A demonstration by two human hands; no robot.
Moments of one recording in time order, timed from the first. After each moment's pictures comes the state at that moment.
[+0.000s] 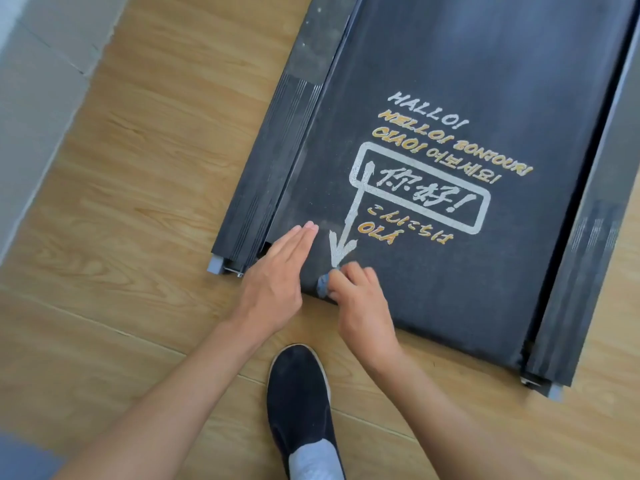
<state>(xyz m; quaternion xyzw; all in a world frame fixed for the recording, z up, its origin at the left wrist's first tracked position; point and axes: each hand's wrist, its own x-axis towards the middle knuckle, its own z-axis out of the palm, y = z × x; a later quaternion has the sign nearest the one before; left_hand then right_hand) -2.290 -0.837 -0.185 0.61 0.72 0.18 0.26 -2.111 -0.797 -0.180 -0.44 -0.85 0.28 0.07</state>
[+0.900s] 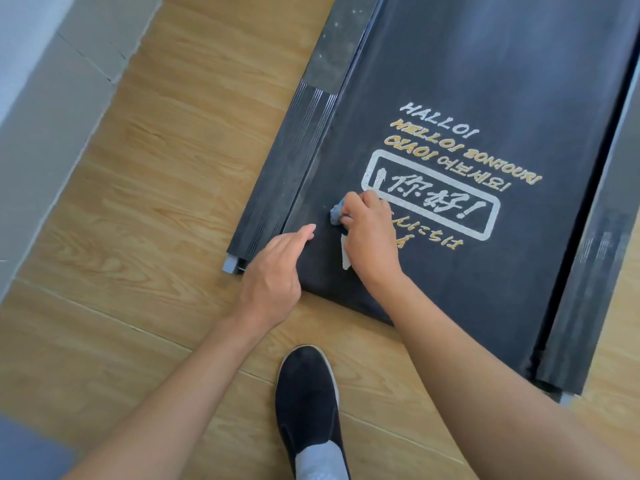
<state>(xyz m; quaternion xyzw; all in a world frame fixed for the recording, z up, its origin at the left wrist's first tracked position) -2.309 -0.840 -0.173 0.56 0.75 0.25 0.26 -2.171 -0.703 -0.180 -0.51 -0.81 0.25 0.11</state>
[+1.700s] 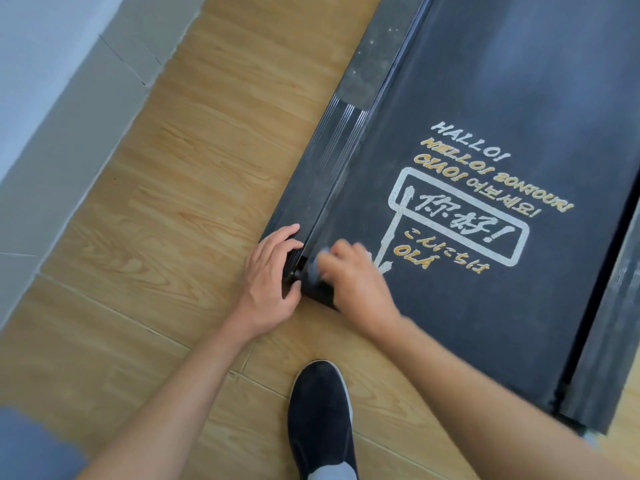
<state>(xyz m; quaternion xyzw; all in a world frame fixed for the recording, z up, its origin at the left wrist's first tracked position) -2.355 -0.856 -0.188 0.56 0.75 0.25 0.27 -2.187 -0.749 -0.180 -0.32 -0.90 0.28 0.06</state>
